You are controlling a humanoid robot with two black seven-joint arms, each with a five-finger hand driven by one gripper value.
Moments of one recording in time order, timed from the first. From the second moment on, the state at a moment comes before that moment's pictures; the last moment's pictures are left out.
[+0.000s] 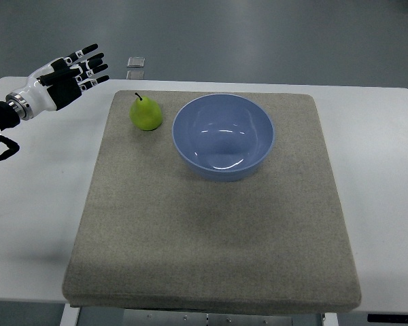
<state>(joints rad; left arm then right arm) -0.82 0.56 -0.65 -0.75 -0.05 -0.42 0.01 0.00 0.00 0.10 0.12 -0.01 0.07 0.19</state>
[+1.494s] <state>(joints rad) -1.04 0.57 -0.63 -0.77 1.33 -0.50 -0.14 0.00 0.00 0.10 0.12 -0.01 0.07 0.19</state>
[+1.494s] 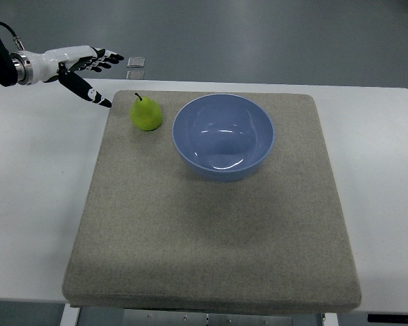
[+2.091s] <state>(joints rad) -1.03 0.44 -0.57 -0.78 1.58 -0.44 -0.13 0.00 0.00 0.10 0.12 -0.01 0.07 0.19</state>
